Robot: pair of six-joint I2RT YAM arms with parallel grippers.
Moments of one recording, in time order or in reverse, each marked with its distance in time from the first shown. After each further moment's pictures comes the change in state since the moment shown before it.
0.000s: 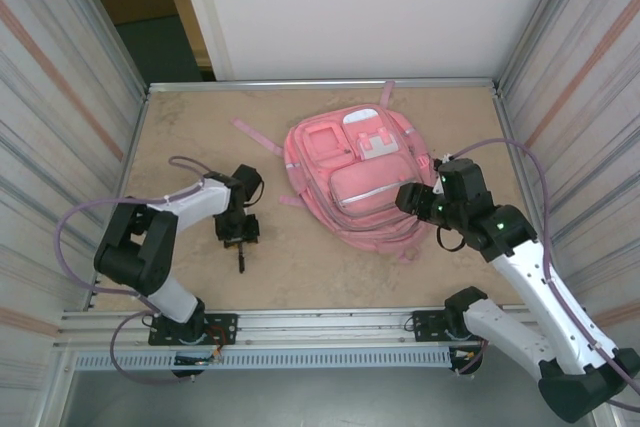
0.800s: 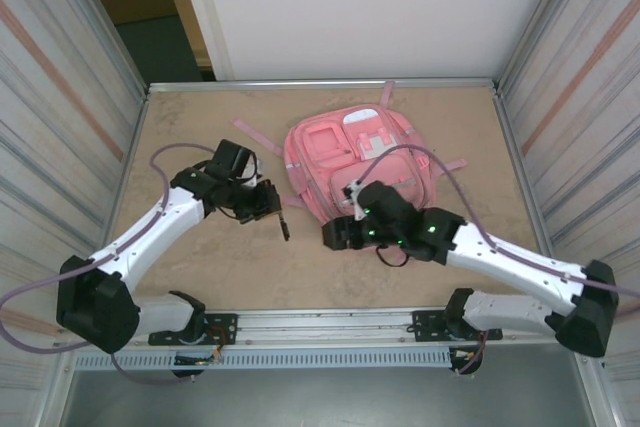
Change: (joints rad) left arm -0.064 -0.338 0.113 0.130 0.439 -0.171; right arm 0.584 0.302 -0.030 0.357 -0.015 0.040
